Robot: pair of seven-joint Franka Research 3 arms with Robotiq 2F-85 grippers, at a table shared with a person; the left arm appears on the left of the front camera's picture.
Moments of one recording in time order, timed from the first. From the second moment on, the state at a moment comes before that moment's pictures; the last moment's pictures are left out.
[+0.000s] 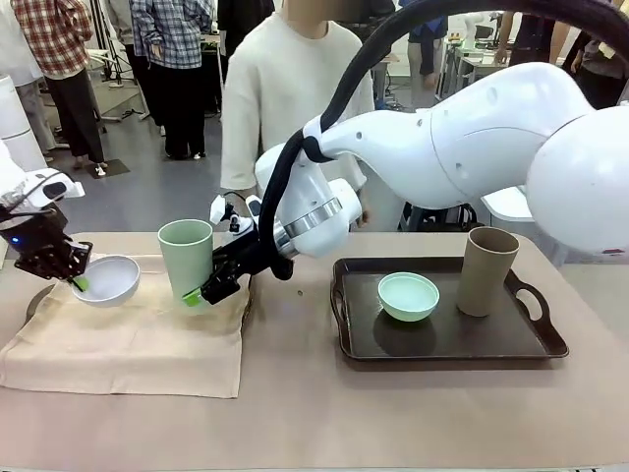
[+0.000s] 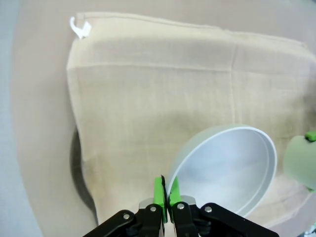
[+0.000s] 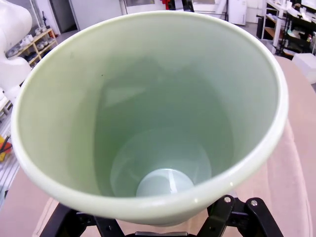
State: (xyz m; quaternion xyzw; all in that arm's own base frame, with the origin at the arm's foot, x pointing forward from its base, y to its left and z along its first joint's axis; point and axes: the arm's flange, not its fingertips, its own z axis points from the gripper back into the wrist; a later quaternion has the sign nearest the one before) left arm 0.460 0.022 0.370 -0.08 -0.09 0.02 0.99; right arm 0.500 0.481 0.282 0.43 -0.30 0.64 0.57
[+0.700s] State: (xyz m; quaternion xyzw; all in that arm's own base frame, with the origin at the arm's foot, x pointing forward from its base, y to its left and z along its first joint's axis) left arm 0.468 0.001 0.350 -0.06 -0.07 -0.01 1.00; right arm 0.502 0.490 0.262 0.41 -0.28 0.66 0.56
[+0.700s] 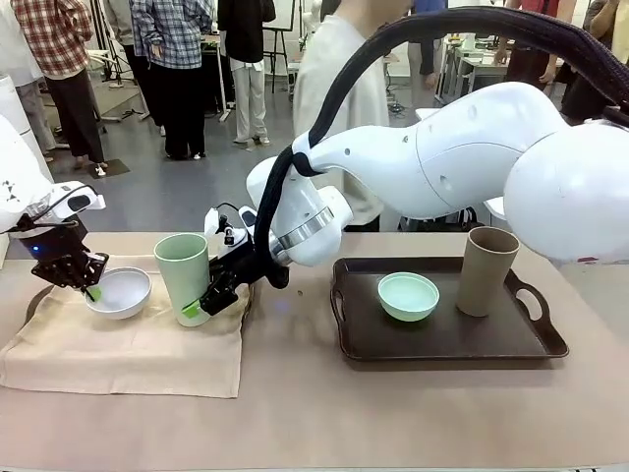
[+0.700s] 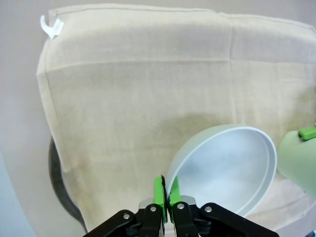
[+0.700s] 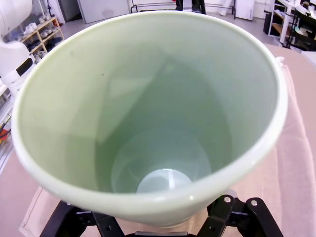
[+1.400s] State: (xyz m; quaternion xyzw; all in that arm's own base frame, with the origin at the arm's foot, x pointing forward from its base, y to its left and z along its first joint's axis) left arm 0.469 0.002 0.351 -0.04 -0.05 -0.01 1.00; right arm 0.511 0.473 0.291 0.36 -0.24 0.64 0.63
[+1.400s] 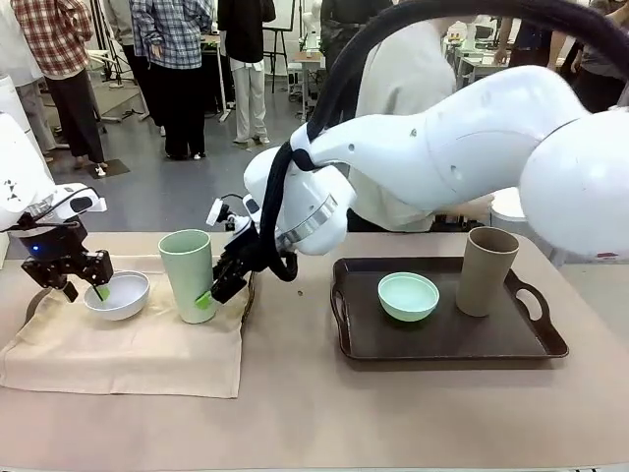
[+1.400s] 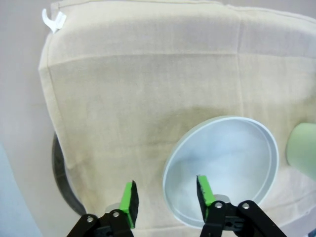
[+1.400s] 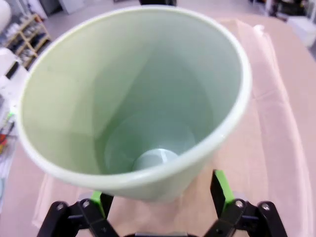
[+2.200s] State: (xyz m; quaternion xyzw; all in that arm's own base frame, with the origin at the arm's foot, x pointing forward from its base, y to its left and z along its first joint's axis) left arm 0.442 -0.013 0.437 -0.04 -0.10 -0.06 0.99; right arm 0.458 0.380 0.390 0.25 -0.15 0.53 0.80
